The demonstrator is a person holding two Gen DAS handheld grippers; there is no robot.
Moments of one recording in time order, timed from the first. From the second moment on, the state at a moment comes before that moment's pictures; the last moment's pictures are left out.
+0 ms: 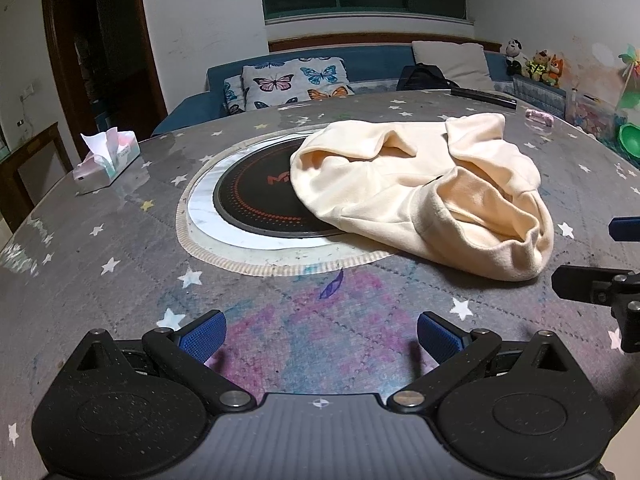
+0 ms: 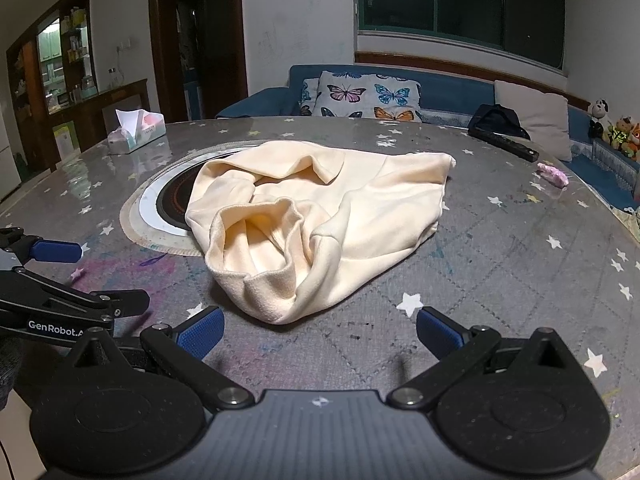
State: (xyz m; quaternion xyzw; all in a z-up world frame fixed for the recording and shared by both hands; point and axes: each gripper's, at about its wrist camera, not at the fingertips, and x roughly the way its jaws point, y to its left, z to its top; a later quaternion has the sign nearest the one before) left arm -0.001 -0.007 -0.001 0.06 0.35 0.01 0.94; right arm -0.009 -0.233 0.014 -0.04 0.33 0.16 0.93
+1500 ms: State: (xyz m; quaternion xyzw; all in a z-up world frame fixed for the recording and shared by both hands) left arm 0.092 -0.021 0.032 0.11 0.30 -0.01 0.95; right arm 0.069 -0.241 0.030 -0.04 0.33 0.17 0.93
